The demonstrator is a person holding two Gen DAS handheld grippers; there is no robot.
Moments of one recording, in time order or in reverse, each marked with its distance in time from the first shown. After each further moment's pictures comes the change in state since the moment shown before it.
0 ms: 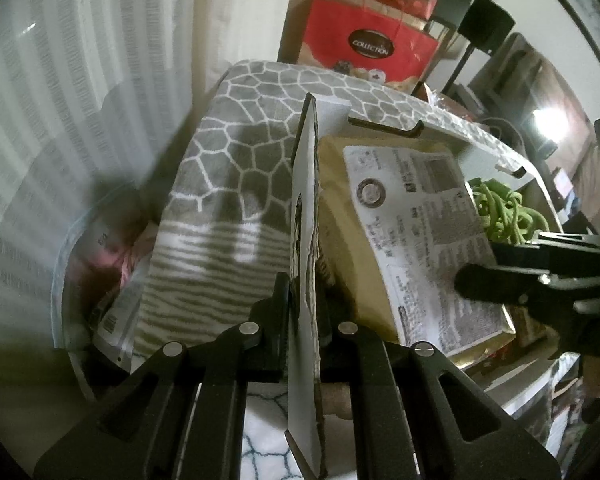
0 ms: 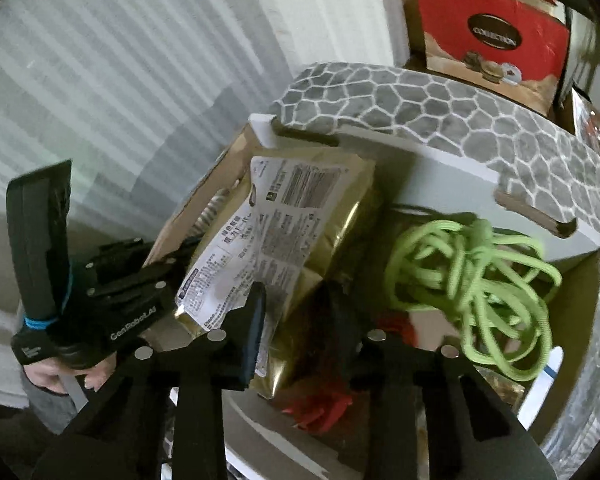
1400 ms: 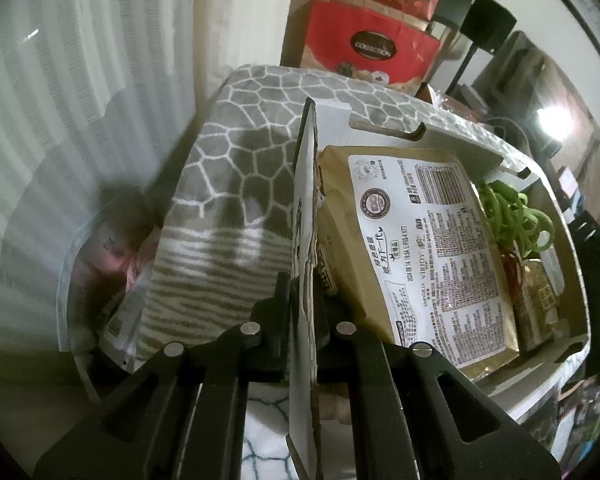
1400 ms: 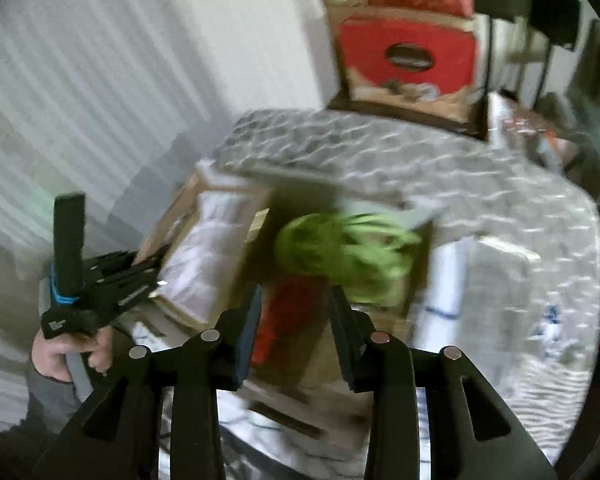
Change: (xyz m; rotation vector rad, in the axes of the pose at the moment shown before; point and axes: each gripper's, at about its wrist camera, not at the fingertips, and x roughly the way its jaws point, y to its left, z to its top) left arm 0.000 -0.007 0.001 0.010 -0.015 0.032; right arm -0.100 -0.033 -0.030 0.129 -0.129 -0.185
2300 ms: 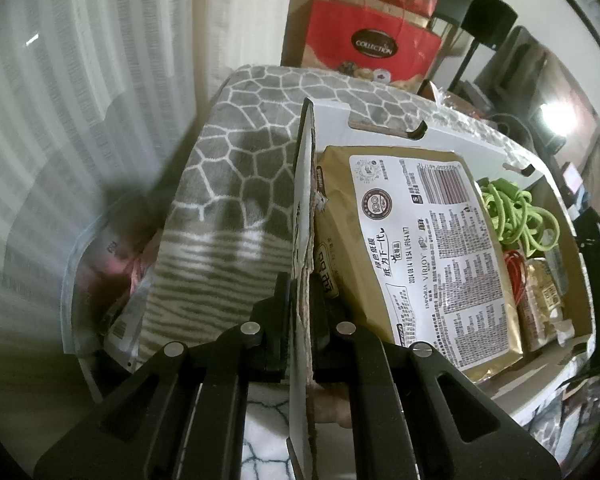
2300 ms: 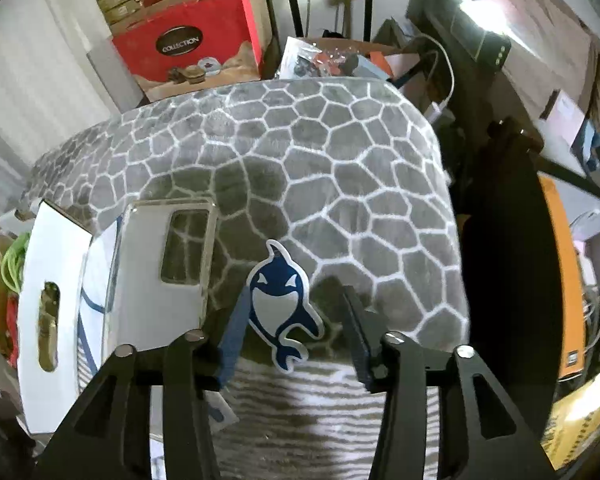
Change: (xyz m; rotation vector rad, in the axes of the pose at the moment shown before) left arm 0.002 -0.003 0.003 0.015 0.004 0.022; right arm -0.001 -0.220 -0.054 0.328 0.022 -0.331
